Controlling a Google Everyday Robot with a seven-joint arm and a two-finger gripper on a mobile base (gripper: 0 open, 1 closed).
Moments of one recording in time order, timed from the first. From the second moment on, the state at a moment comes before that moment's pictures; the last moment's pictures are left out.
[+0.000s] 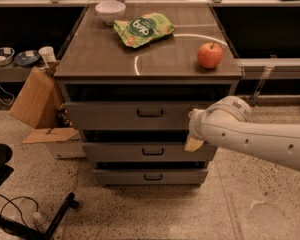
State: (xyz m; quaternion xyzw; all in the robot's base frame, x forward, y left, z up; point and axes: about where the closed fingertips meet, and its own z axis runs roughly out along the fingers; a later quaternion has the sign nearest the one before) arm 0.636 -0.162 0.632 -0.61 0.72 -0.16 0.29
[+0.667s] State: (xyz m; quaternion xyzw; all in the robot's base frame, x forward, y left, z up) arm 0.612 -0.171 0.645 -0.63 0.71 -0.17 0.27
